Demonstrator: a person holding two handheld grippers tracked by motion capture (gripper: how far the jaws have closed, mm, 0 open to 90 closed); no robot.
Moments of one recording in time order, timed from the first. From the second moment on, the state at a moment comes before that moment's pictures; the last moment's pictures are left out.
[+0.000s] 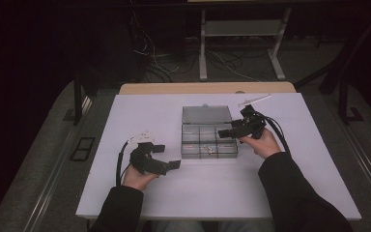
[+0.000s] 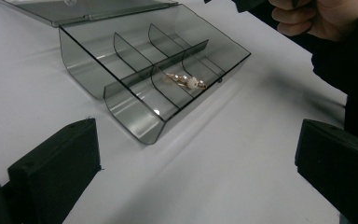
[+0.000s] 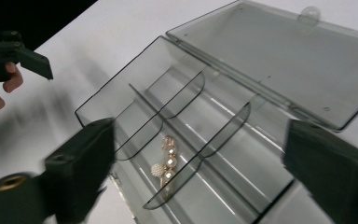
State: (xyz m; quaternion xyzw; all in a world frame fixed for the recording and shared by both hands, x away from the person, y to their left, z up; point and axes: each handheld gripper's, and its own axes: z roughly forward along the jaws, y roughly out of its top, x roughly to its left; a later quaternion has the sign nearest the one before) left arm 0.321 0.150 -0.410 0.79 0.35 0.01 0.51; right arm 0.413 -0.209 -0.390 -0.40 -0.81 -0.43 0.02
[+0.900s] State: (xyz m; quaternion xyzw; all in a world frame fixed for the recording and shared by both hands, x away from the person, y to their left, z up) left arm 0.375 0.138 -0.376 0.80 0.35 0.02 0.49; right arm 0.428 -0.226 -0.369 -0.40 -0.80 -0.44 -0.01
